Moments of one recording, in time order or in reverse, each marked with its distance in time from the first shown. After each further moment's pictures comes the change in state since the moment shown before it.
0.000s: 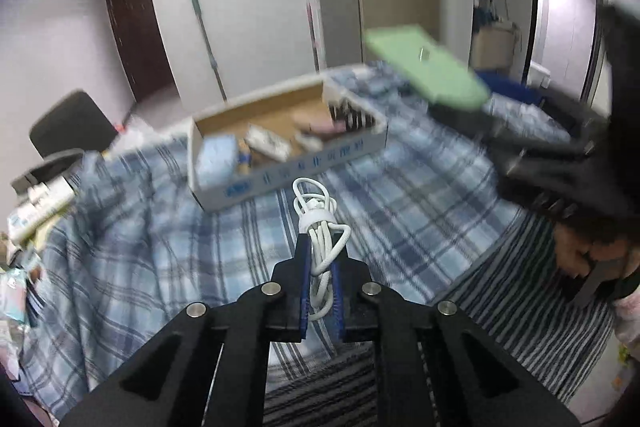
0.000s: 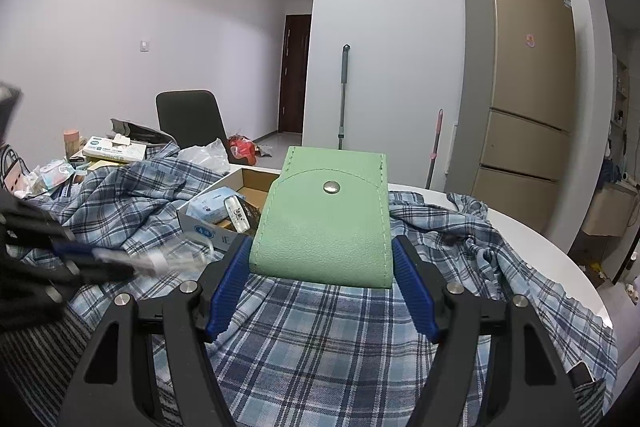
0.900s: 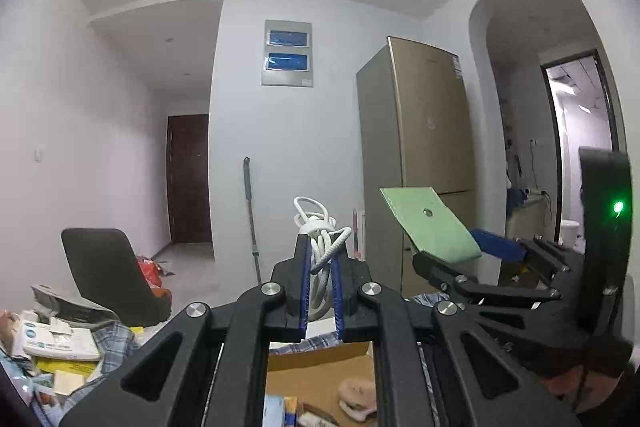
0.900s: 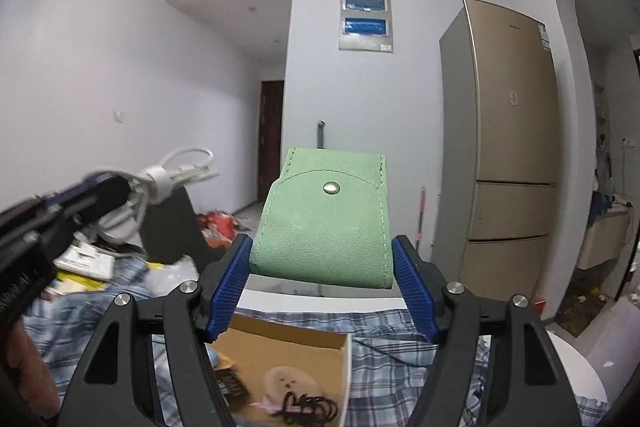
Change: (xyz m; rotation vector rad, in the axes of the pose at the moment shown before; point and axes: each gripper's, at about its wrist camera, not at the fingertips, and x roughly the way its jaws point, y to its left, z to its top) left arm -0.050 0.045 0.133 -0.119 -0.732 0.126; right arm 0.051 -0.013 0.129 0.046 -0.239 -0.093
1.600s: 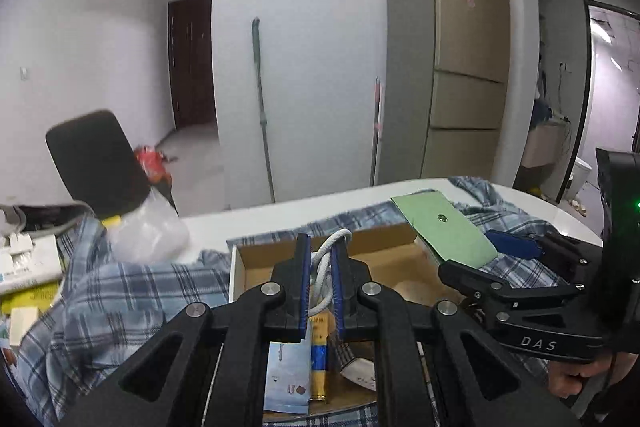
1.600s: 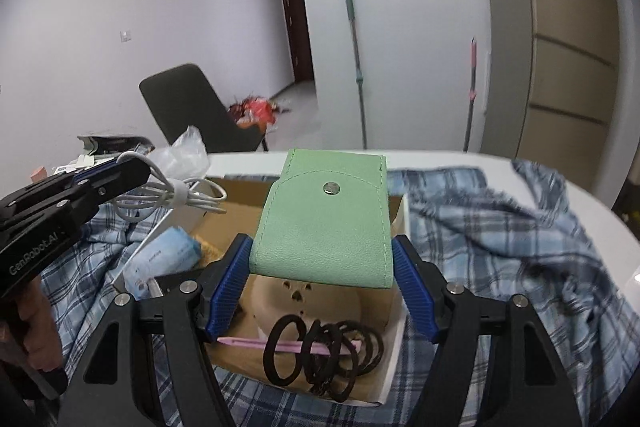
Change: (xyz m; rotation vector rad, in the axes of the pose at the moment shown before) left arm 0.125 0.047 -0.106 -0.054 0.481 0.032; right arm 0.116 -0.014 -0.111 0.115 0.483 0.210
